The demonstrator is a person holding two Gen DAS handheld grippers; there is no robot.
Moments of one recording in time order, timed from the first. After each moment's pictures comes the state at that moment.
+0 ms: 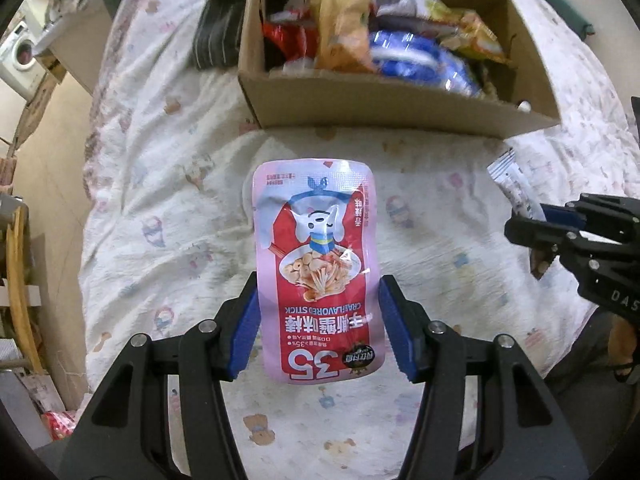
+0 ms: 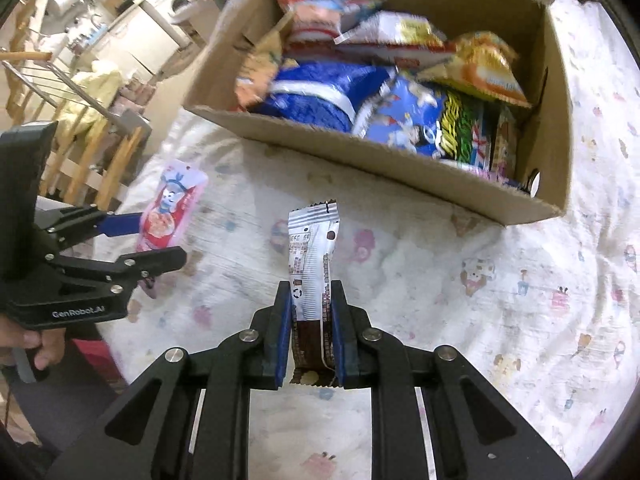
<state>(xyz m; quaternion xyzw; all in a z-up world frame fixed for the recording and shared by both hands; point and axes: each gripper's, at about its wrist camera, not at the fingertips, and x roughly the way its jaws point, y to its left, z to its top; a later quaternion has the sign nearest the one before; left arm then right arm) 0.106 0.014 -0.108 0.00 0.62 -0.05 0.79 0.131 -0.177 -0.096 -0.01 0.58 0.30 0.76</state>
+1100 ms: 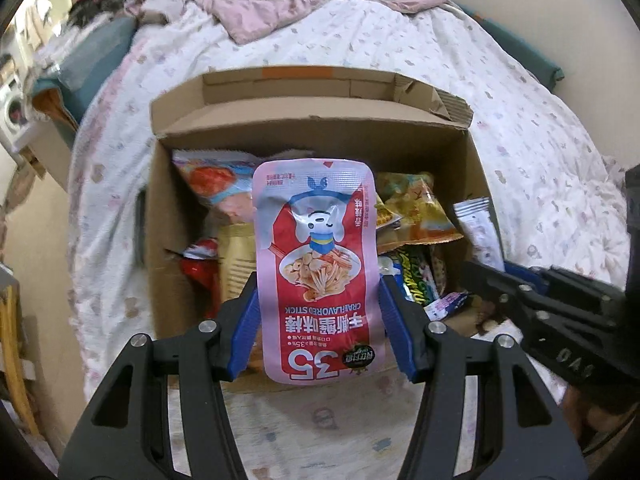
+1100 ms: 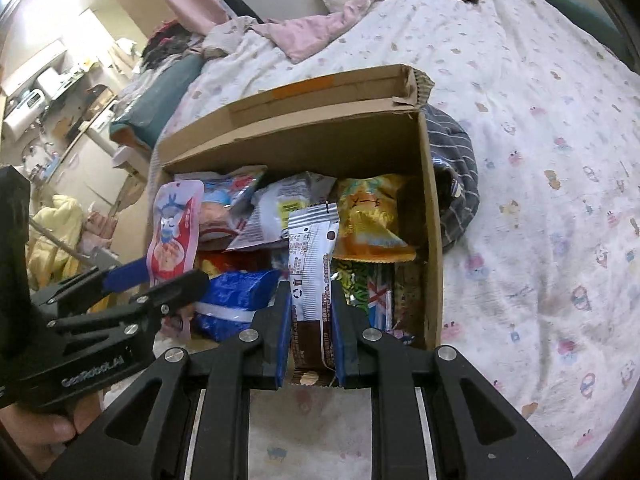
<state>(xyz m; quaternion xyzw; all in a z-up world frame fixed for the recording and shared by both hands) 0.238 -0.058 -0.041 -0.01 0.51 -0.10 0.86 0.219 -0.227 -0.051 0.12 0.49 0.17 0.85</state>
